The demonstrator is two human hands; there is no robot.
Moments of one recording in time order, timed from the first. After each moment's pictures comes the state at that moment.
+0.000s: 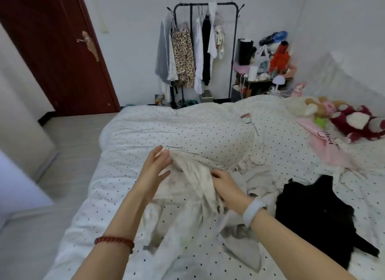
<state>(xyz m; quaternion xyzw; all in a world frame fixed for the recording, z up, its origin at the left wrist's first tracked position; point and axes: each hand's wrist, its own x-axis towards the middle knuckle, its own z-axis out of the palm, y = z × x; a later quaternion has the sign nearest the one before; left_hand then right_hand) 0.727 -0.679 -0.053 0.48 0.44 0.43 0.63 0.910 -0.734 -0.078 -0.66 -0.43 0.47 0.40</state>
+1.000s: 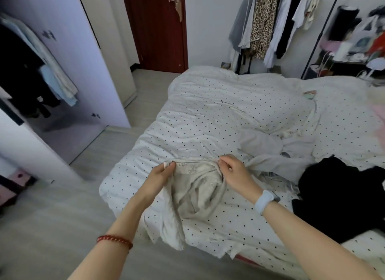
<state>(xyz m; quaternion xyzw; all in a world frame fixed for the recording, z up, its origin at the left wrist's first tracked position) 0.645 -1.007 -0.105 0.42 0.62 0.40 0.52 0.861 -0.958 -0.114 -0.53 -0.70 0.36 0.31</state>
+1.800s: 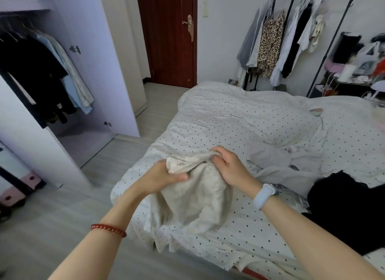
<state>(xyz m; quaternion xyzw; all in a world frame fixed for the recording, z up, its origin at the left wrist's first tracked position) 0.595 -1.028 -0.061 0.60 0.61 0.32 0.42 0.800 -0.982 -0.054 -0.42 -0.75 0.39 0.34</state>
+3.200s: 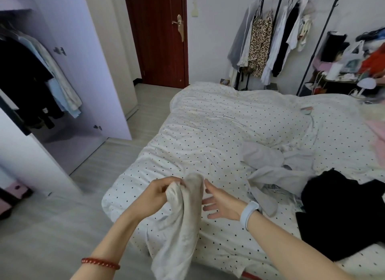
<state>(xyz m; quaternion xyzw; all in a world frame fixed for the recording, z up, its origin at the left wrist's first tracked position) 0.610 -1.041 -0.083 0.62 0.54 0.35 0.45 0.809 -0.976 -0.134 -0.55 -0.41 0.72 0.13</state>
